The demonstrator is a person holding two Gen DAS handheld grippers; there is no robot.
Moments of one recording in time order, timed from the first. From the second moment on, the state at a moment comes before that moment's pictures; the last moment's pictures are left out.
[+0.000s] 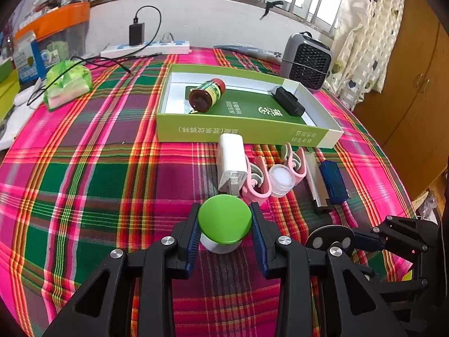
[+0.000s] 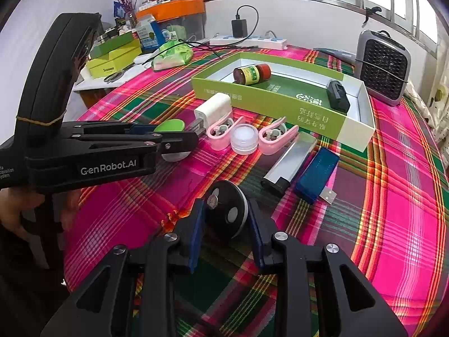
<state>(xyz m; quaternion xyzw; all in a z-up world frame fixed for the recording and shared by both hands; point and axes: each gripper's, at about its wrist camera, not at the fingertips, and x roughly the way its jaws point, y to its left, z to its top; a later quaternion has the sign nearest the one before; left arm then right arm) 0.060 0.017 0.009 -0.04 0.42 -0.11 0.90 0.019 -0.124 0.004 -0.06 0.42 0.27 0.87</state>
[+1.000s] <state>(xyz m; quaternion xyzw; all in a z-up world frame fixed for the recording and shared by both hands) 0.055 0.011 0.036 -0.03 0.40 -0.12 0.91 0.028 -0.139 0.029 -0.03 0.39 0.23 0.89</state>
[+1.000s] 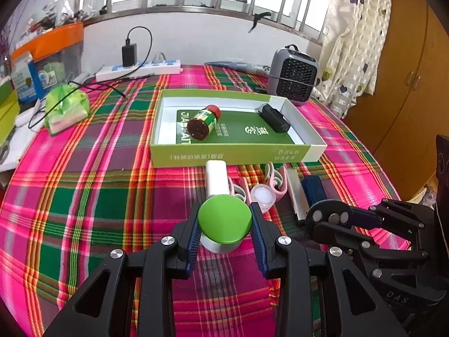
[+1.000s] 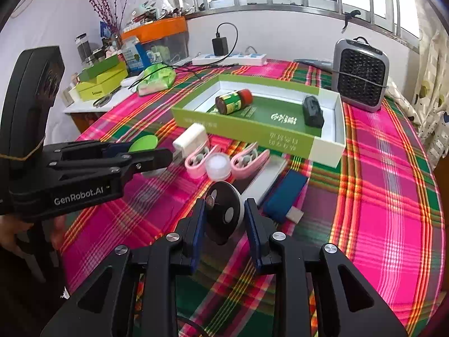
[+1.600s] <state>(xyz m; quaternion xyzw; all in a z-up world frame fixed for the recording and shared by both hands) 0.091 0.011 0.056 -0.02 0.38 -0.12 0.91 0.067 -0.149 0.052 -0.01 0.38 0.22 0.90</state>
